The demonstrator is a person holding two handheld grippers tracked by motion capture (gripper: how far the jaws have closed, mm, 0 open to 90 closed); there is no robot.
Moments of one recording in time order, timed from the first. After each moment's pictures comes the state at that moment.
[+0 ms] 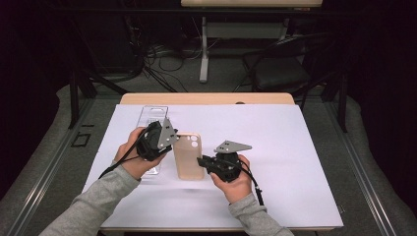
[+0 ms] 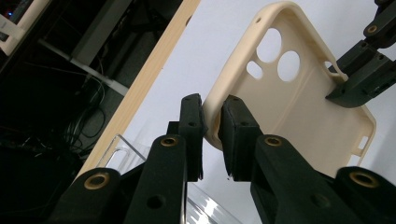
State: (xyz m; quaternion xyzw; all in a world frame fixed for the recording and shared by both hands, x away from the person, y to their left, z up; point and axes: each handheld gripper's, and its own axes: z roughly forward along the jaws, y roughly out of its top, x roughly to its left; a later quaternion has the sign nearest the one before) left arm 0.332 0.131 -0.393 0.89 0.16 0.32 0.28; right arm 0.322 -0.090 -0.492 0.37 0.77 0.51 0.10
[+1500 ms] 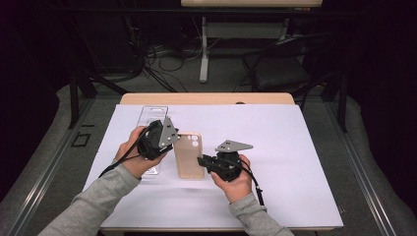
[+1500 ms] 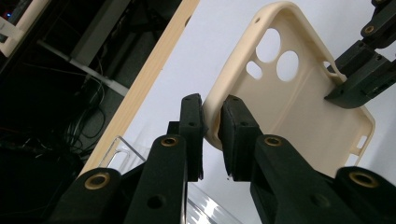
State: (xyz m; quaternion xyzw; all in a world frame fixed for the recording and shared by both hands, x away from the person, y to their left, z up) left arm 0.334 0.129 -0.391 0.89 0.15 0.32 0.28; right arm 0.323 -0.092 -0.492 0.37 0.76 0.52 0.09
